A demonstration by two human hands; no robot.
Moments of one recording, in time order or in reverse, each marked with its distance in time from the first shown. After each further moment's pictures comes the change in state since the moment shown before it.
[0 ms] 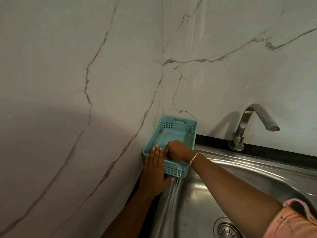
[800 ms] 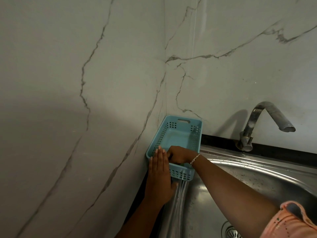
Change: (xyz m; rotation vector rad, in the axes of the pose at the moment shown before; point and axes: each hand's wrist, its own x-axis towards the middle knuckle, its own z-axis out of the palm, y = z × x) left_hand -0.003 0.006 0.008 -0.078 0.085 -0.059; right_hand 0.020 0.001 0.011 0.231 -0.187 0.025
